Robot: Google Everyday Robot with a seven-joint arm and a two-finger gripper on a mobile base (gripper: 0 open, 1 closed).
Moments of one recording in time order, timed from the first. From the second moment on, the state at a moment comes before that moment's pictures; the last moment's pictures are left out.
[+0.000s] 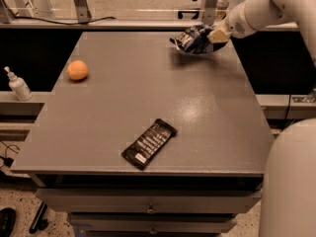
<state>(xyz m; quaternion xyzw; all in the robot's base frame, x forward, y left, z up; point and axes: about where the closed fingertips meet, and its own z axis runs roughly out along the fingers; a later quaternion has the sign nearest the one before) 0.785 -0.190 0.900 -0.46 0.78 0.07 0.42</state>
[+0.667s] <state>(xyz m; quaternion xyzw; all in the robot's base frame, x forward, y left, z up) 0.691 -0.170 0.959 -0.52 0.75 0.09 0.41</state>
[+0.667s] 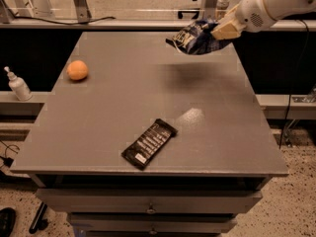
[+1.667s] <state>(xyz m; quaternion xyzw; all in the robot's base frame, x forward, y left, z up) 0.551 -0.102 0.952 -0.58 0.72 0.15 0.36</state>
